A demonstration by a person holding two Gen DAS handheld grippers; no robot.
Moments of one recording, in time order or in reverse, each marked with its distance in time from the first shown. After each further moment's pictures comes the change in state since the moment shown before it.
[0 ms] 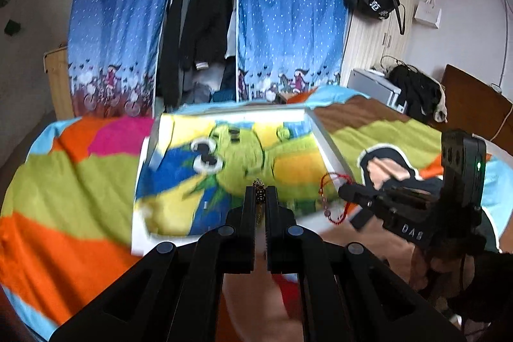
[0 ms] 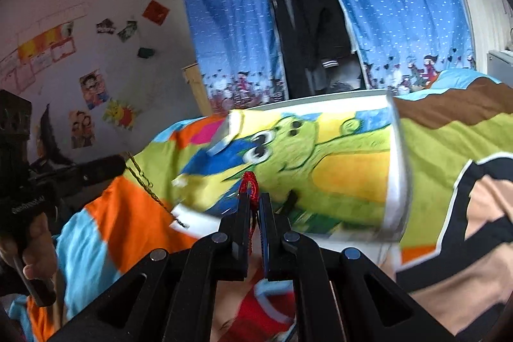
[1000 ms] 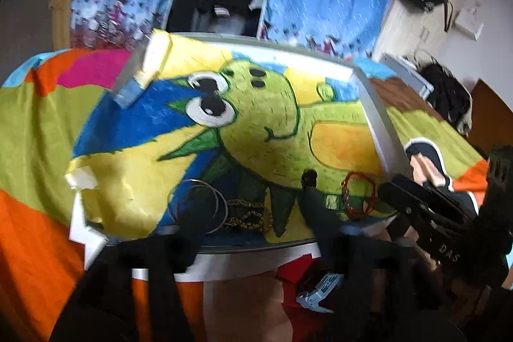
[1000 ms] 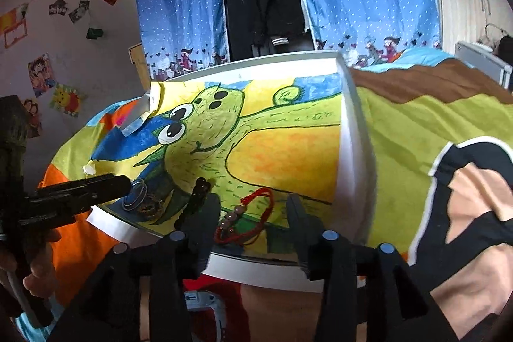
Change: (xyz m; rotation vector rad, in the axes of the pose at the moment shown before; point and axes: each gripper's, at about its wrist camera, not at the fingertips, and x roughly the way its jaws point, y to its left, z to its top) left arm 0.106 0.042 -0.038 -0.193 0.137 0.014; right arm 0.049 -0.050 -0.018 0.001 0.081 -0.236
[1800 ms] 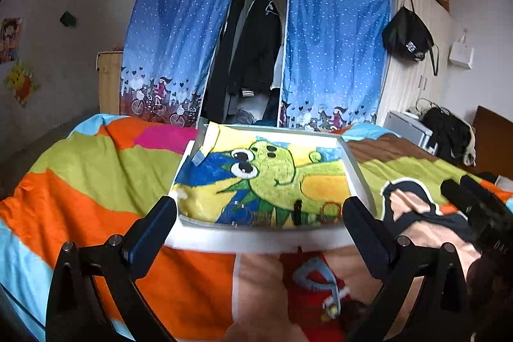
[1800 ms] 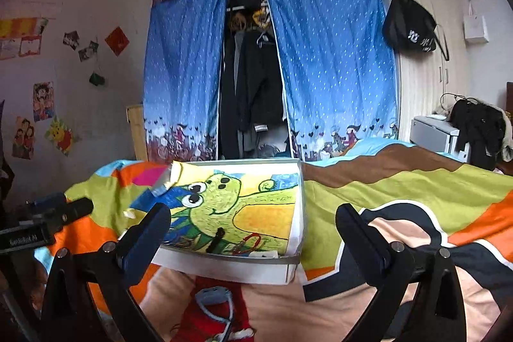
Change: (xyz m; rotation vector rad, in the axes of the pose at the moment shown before) left arm -0.172 -0.046 -0.050 0.049 -0.324 0.144; right arm -0.181 0.049 -0.012 -0.062 -0.360 -0.122
